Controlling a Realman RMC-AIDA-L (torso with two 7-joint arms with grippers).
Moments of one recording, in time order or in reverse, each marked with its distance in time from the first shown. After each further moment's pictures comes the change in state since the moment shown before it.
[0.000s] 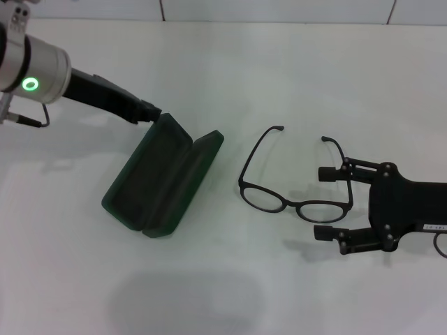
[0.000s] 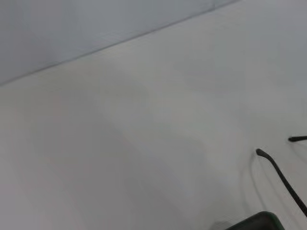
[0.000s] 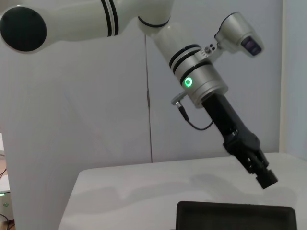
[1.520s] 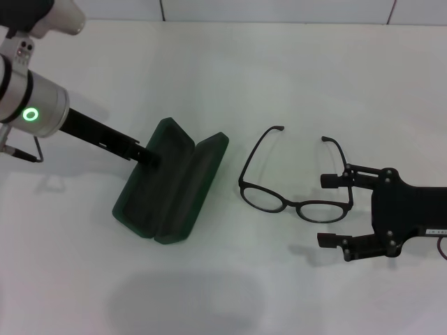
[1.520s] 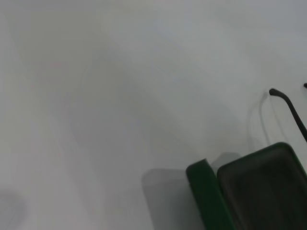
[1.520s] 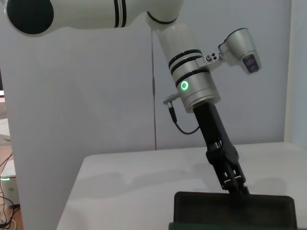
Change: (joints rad) left arm -0.007 -0.001 0.001 -0.095 0.085 0.050 -0.090; right arm -0.002 -0.007 0.002 -0.015 -0.038 0.010 -0.002
